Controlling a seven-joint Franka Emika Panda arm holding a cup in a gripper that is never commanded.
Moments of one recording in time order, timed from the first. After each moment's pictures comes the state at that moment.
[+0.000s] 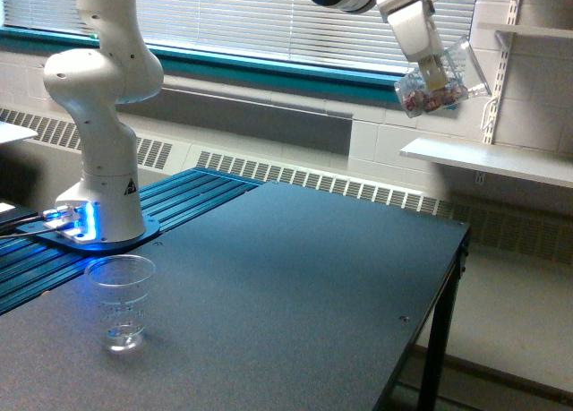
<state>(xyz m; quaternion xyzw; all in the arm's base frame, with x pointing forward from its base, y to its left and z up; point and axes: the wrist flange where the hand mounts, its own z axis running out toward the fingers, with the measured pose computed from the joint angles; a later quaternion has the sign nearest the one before) 0.603 0.008 0.500 -0.91 0.32 -0.25 0.08</state>
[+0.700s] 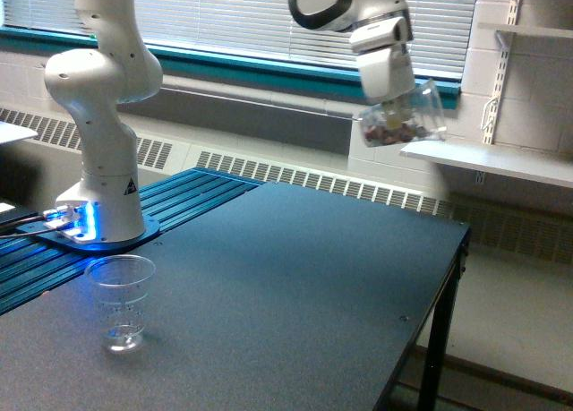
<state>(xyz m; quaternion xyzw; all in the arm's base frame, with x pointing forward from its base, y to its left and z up) 0.559 0.004 0.442 -0.92 0.36 -0.16 0.06</state>
